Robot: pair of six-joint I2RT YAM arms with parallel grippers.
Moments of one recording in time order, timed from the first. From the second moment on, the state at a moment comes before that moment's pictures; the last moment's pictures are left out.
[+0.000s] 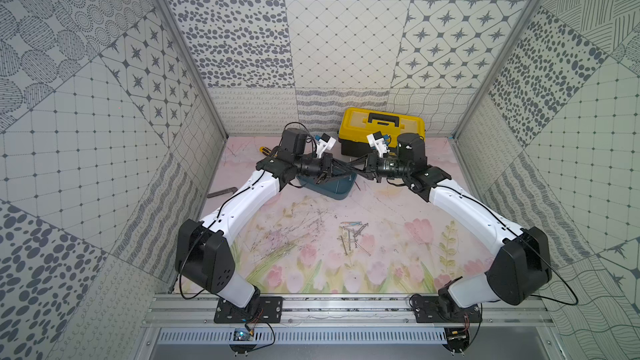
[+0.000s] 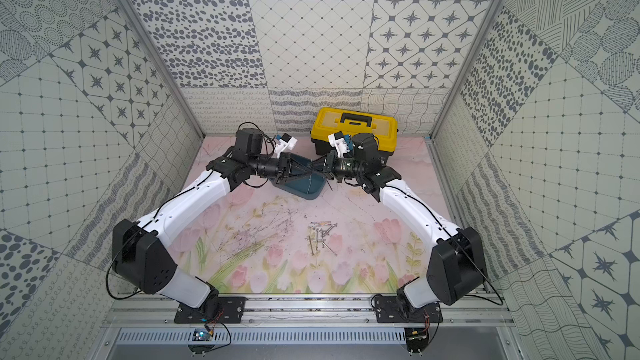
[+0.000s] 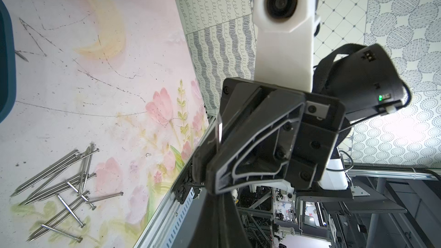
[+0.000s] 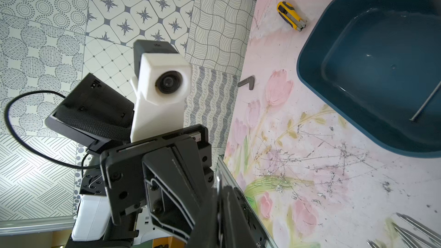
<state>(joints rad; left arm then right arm) -0.40 1.57 1.40 -0.39 1.00 -0.76 0.48 1.48 1.24 -0.11 -0.77 0.96</state>
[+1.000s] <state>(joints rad) -0.32 1.39 1.31 -0.49 0.87 -0.68 0.48 1.77 1.67 -0.48 -0.69 0.69</state>
